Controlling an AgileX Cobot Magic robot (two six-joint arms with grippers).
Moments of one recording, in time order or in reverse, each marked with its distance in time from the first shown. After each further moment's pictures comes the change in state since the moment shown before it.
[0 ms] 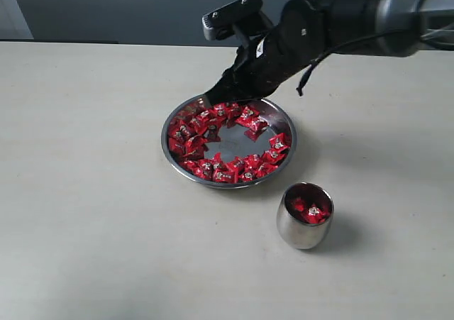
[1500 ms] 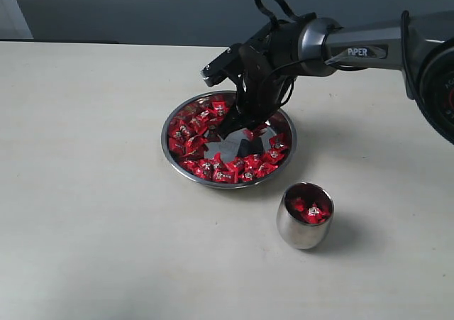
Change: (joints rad) left arm 0.000 0.000 0.000 0.000 0.000 0.000; right arm 0.000 0.298 -0.235 -0.334 0.223 0.151
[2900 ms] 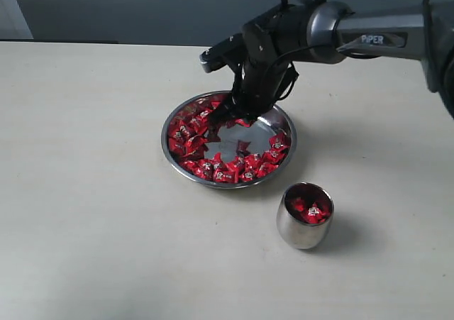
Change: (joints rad) left arm 0.000 0.000 0.000 0.000 0.000 0.000; right arm 0.000 -0.060 -0.005 0.147 0.055 0.002
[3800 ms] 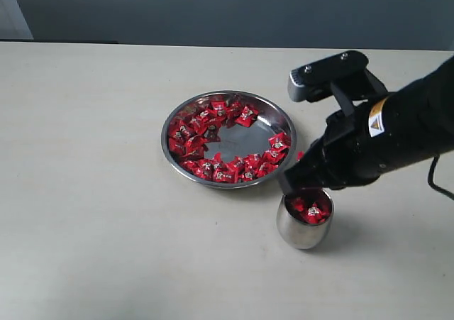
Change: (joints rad) left arm 0.000 0.000 0.000 0.000 0.000 0.000; right arm 0.056 -0.849 0.825 0.198 -0.109 0.064
